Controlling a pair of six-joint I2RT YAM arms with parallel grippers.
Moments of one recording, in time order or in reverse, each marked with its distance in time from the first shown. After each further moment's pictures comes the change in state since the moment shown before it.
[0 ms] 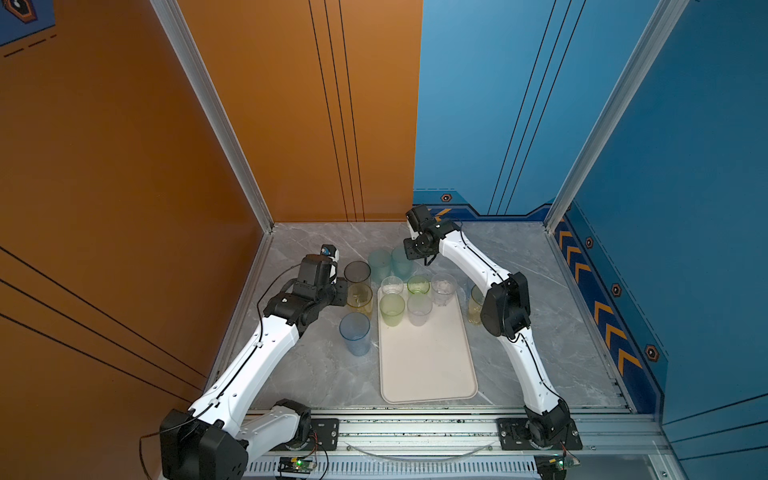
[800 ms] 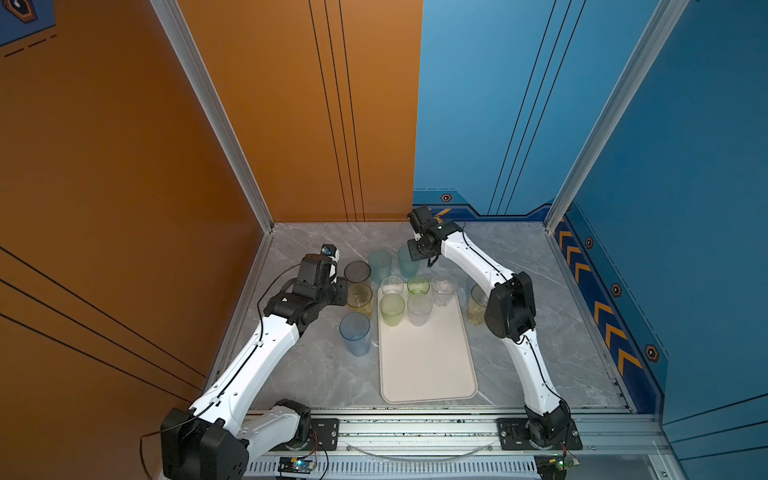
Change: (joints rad) left arm 0.002 0.008 0.000 0.006 0.015 0.000; right arm 0.001 -0.108 -0.159 0.050 0.117 -0.029
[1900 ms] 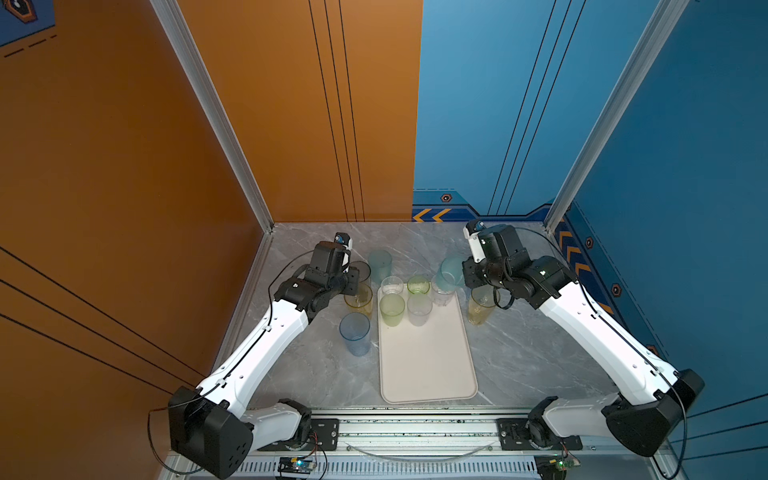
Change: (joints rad) left arm -0.096 0.113 0.164 -0.039 -0.040 0.004; right arm 0.032 -0.979 -0.780 0.008 0.011 -0.079
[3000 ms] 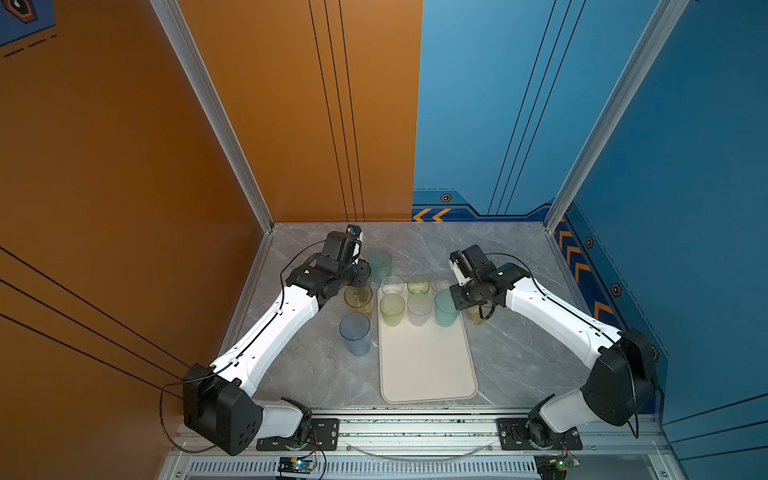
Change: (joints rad) left arm -0.031 0.108 0.108 -0.022 -0.007 0.026; right arm -0.030 0.167 -0.194 0.063 -0.085 0.036
